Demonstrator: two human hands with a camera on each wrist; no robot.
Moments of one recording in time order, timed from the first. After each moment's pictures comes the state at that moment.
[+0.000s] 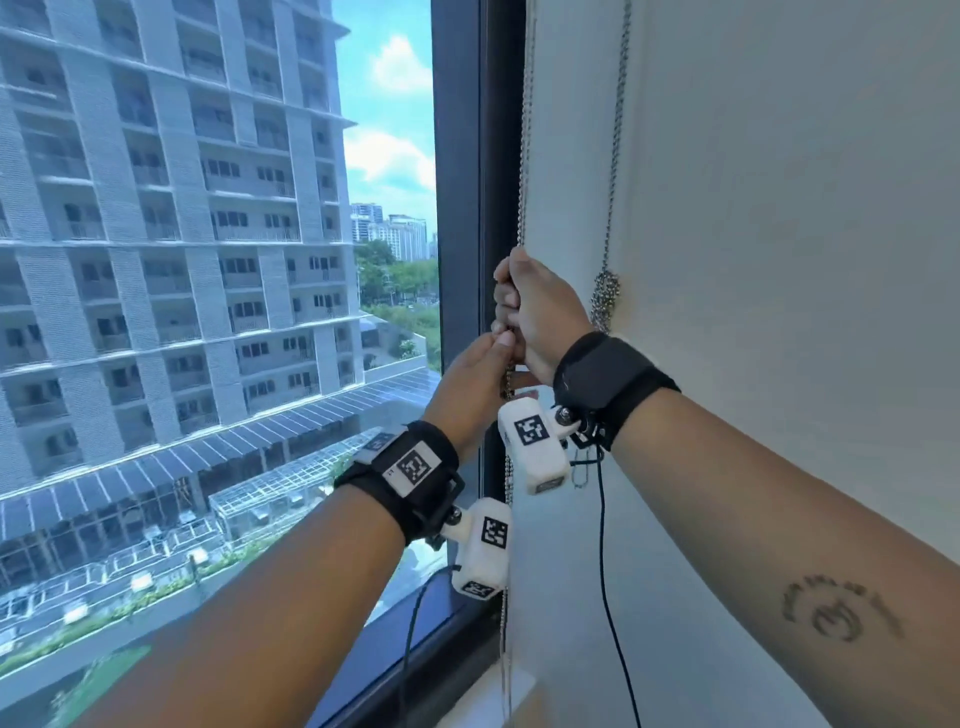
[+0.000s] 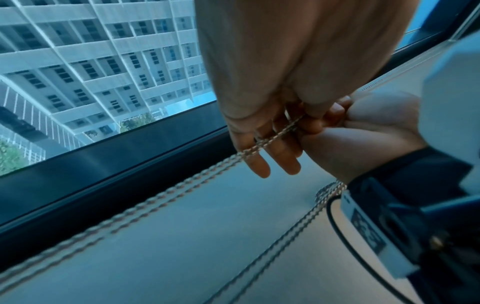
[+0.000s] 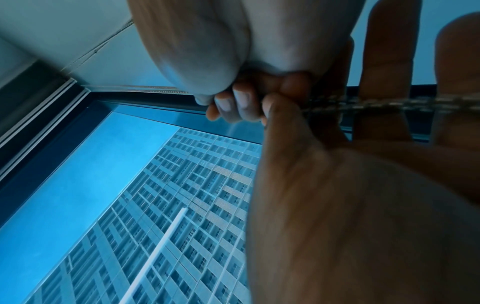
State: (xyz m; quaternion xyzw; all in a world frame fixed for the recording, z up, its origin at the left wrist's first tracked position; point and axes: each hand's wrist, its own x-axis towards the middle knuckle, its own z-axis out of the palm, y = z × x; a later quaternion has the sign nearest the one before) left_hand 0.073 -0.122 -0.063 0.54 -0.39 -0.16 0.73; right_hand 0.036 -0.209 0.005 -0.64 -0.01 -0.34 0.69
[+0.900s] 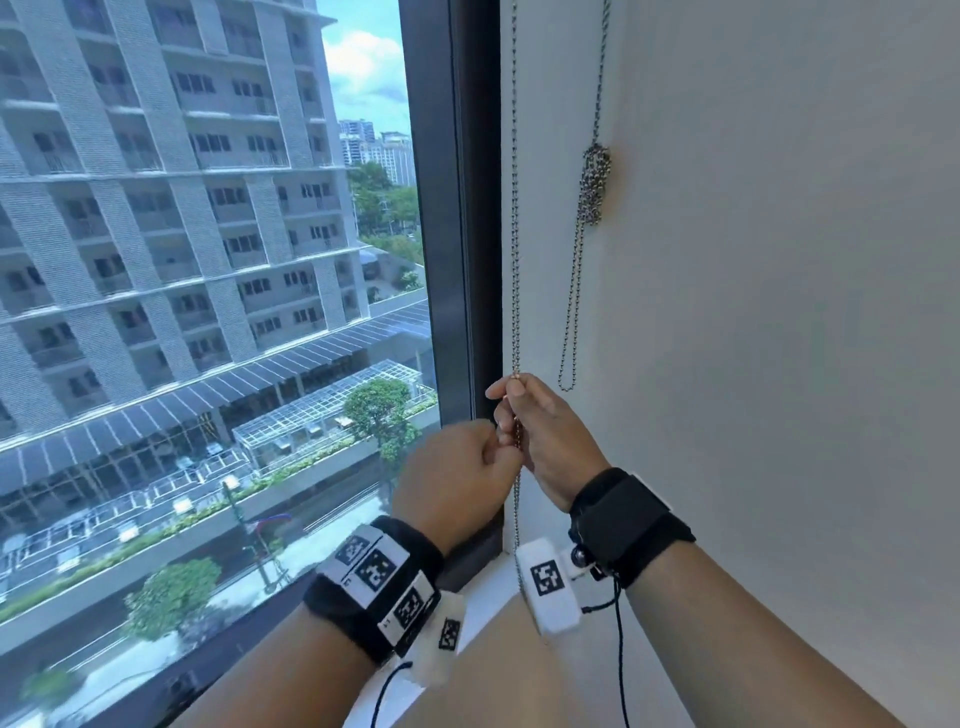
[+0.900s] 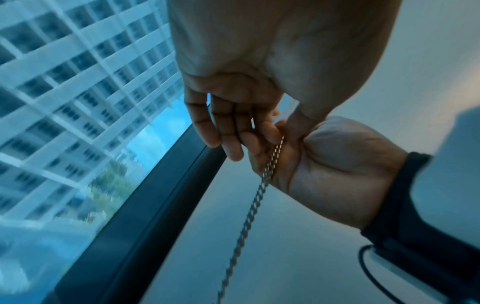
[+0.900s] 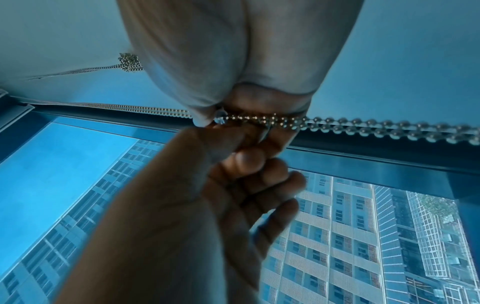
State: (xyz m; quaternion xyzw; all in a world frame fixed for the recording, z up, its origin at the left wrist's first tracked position) left_hand 0.026 -0.072 -0.196 0.84 -0.40 0.13 0.33; right_hand -0.015 -0.198 -0.197 -0.69 0.03 -0.26 0.67
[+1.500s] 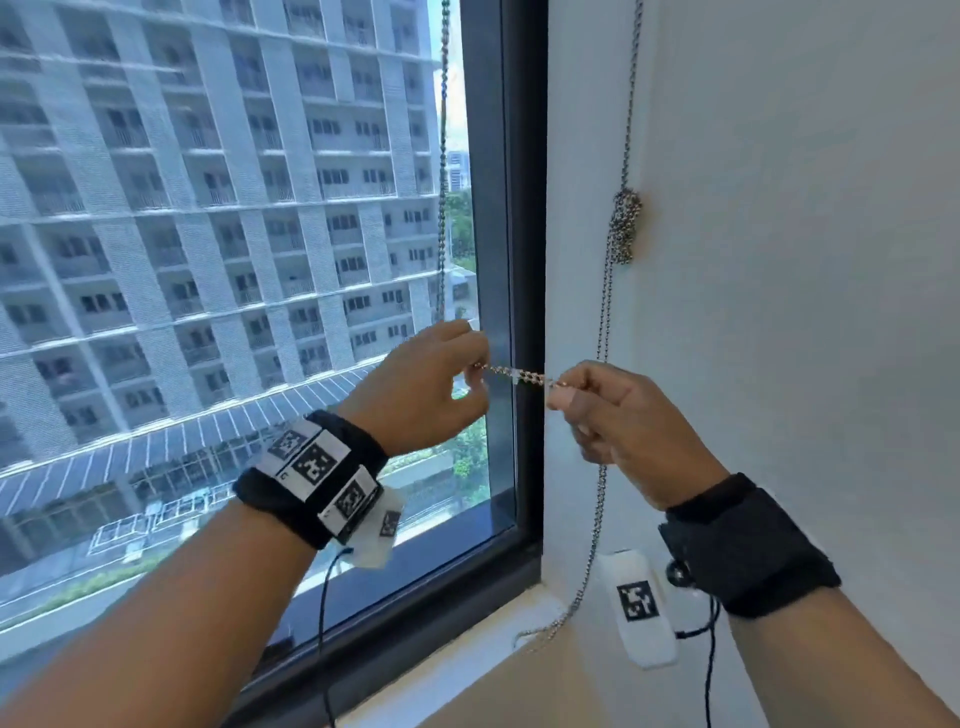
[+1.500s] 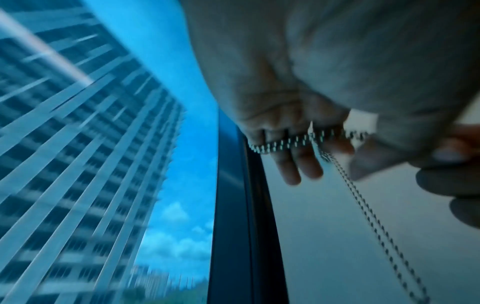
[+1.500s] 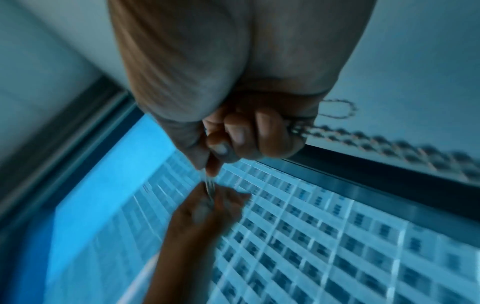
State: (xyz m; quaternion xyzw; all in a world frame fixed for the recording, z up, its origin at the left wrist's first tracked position) left_hand 0.041 -0.034 -0.096 0.77 -0.53 0.26 0.23; right_hand -0.078 -0.226 -0.131 -0.77 -0.08 -0.21 0.60
